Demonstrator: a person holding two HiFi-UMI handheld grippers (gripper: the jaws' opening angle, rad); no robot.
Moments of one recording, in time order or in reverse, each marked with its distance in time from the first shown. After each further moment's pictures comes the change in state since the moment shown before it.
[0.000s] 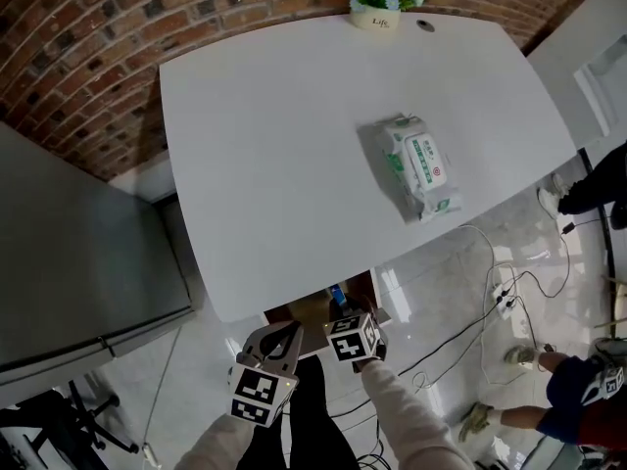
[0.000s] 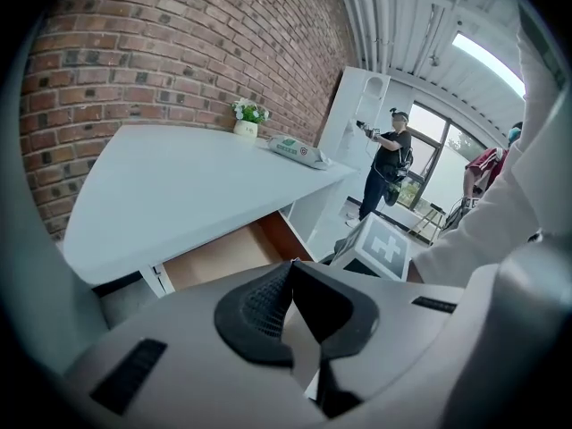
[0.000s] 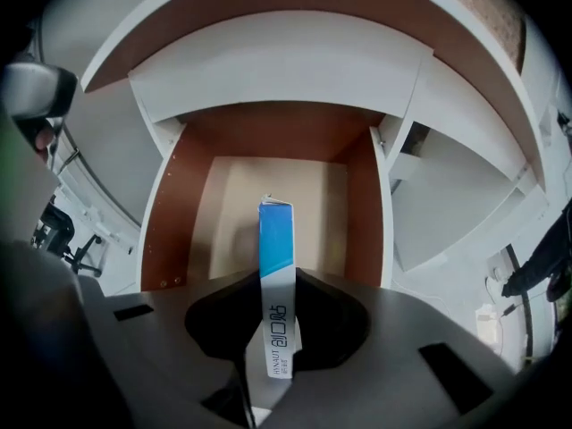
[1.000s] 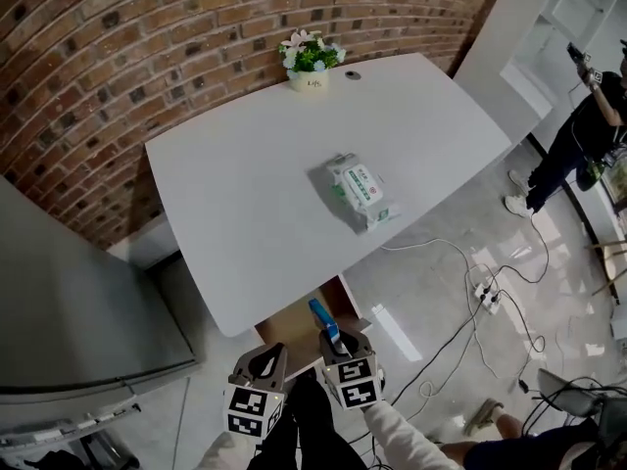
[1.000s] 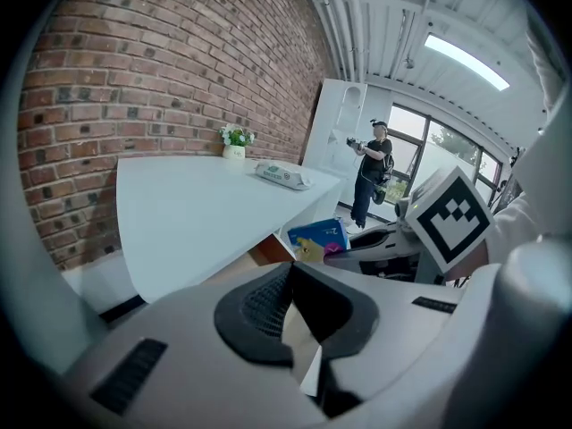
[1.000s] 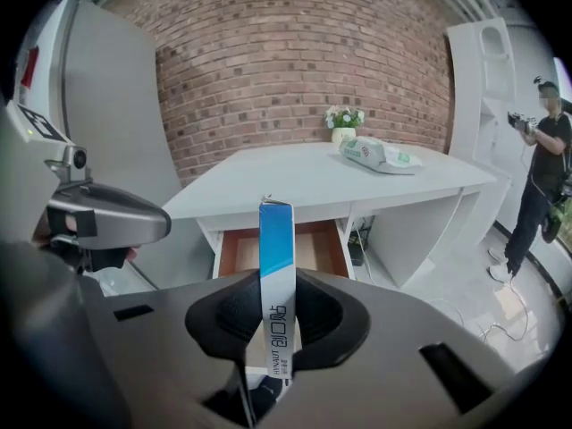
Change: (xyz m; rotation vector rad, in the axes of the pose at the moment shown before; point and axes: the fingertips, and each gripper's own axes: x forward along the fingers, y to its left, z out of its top) left arm -0.067 -0.018 0.029 0.096 -0.074 -0.032; right arm -0.169 0.038 0.045 0.199 -0.324 -0.050
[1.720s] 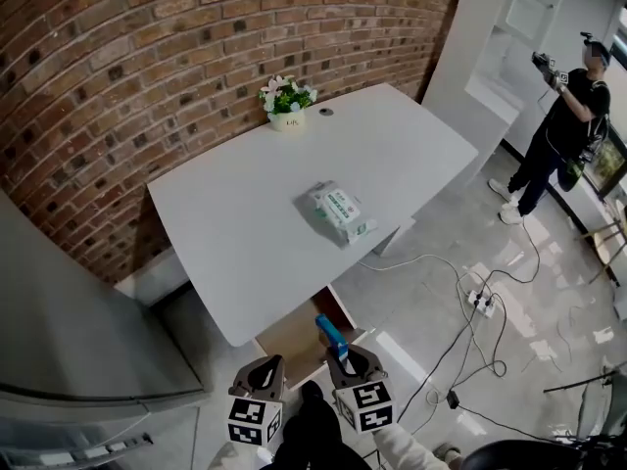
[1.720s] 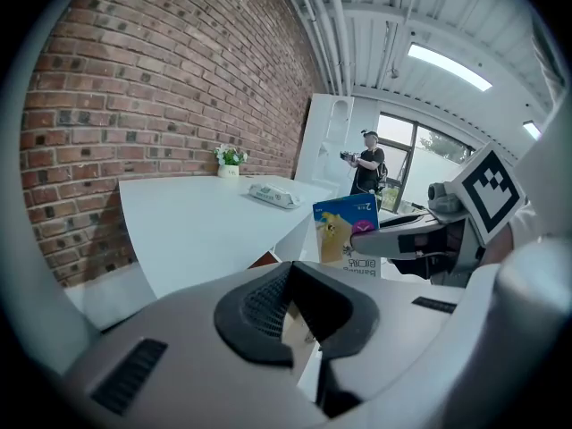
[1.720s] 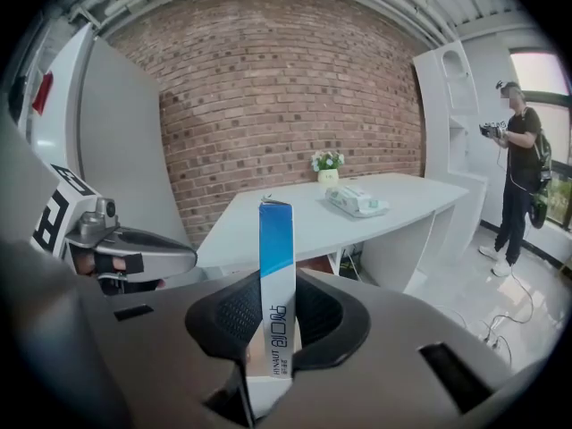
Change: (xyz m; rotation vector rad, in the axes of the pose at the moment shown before) left arm -0.048 -0.014 0.027 0.048 -0.083 -0.026; right arm -0.100 0.022 0.035 0.069 -0.209 -0.070
